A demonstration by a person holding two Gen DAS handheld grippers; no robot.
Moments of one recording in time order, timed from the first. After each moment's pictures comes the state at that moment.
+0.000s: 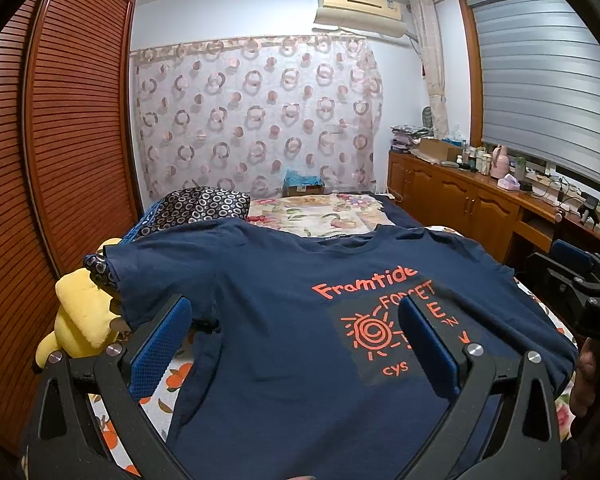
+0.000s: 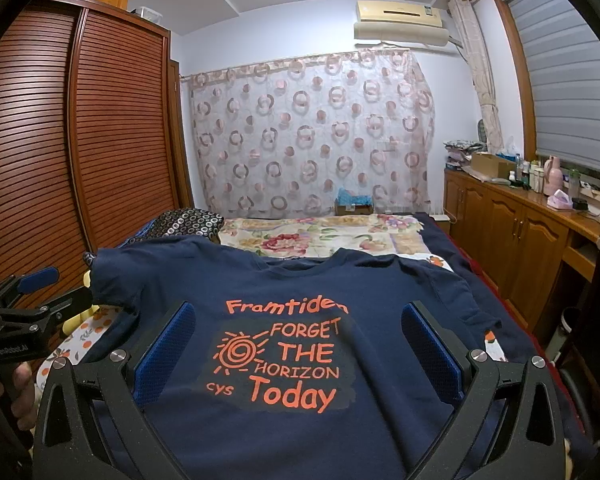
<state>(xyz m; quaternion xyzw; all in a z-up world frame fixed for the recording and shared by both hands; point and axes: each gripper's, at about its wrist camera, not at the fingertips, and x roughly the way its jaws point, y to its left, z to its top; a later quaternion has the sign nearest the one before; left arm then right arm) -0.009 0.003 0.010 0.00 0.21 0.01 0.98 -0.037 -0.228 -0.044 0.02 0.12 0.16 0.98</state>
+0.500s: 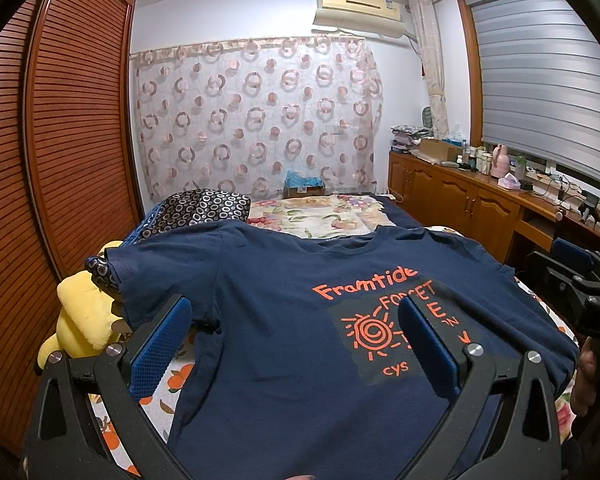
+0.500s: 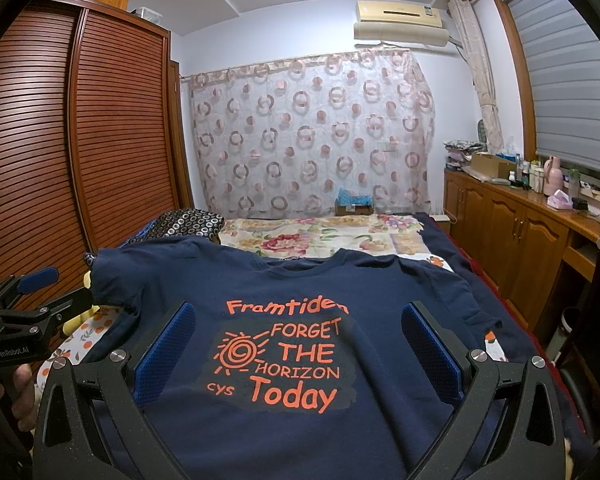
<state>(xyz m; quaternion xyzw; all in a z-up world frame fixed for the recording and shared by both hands) -0.009 0.003 0.010 0.00 0.21 0.01 0.98 -0.037 -0.228 -0.044 0.02 0.12 0.16 0.98</state>
